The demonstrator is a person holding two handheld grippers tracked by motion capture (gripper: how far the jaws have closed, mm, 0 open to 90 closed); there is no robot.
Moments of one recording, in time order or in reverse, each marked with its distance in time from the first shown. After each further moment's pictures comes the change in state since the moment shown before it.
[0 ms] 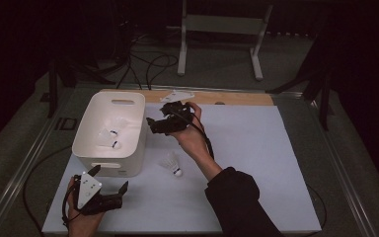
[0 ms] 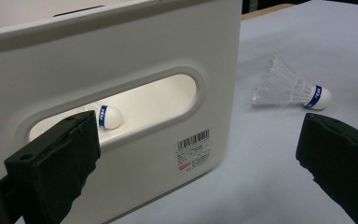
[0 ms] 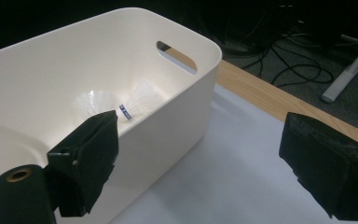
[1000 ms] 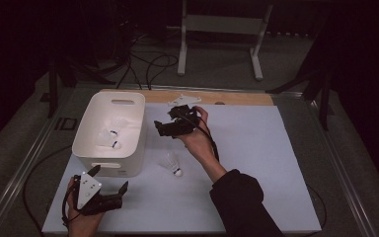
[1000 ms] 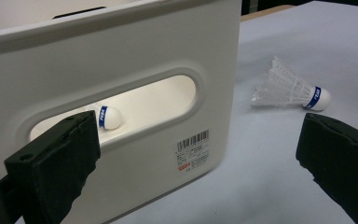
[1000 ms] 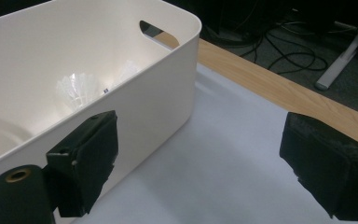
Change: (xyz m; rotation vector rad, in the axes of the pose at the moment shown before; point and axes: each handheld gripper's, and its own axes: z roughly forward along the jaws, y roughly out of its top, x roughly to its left) left arm -0.001 0.000 -0.001 -0.002 0.002 0.003; right arm -0.014 -0.020 -0.001 0.029 -0.022 0.021
